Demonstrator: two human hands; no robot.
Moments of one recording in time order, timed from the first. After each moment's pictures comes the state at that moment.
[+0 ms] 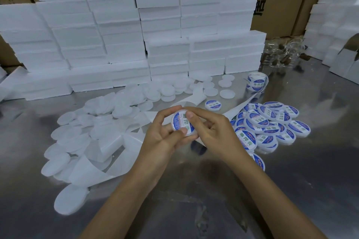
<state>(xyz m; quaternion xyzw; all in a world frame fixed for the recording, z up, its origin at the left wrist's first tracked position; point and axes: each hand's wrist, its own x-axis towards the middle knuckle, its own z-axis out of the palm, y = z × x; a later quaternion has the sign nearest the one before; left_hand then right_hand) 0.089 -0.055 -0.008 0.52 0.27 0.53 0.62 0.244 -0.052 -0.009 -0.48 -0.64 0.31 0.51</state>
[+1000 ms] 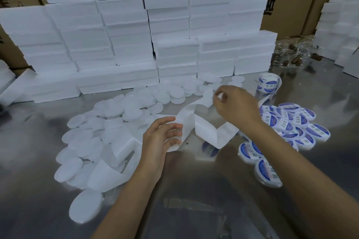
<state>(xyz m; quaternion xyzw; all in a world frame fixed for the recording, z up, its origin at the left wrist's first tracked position) 0.059 -0.005 -0.034 0.40 0.43 0.56 0.58 0.273 0.030 0.013 -0.70 -0.63 -0.02 0.34</state>
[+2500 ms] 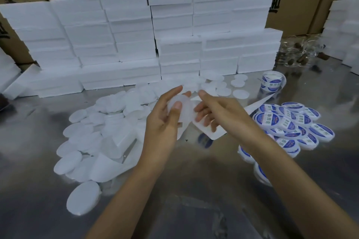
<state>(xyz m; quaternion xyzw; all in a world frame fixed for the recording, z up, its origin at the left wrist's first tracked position) 0.077 -0.033 0.006 0.60 0.37 0.60 0.39 0.241 -0.025 0.028 -0.55 -0.58 0.41 0.44</state>
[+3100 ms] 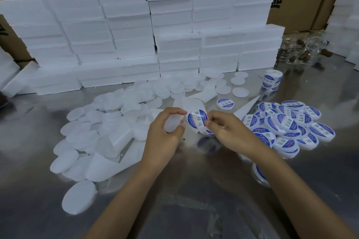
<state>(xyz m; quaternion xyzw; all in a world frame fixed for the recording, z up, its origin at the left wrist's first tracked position) 0.078 -0.020 -0.028 0.63 0.46 0.53 0.34 0.262 -0.028 -0.008 -0.58 -0.67 0.31 0.34</state>
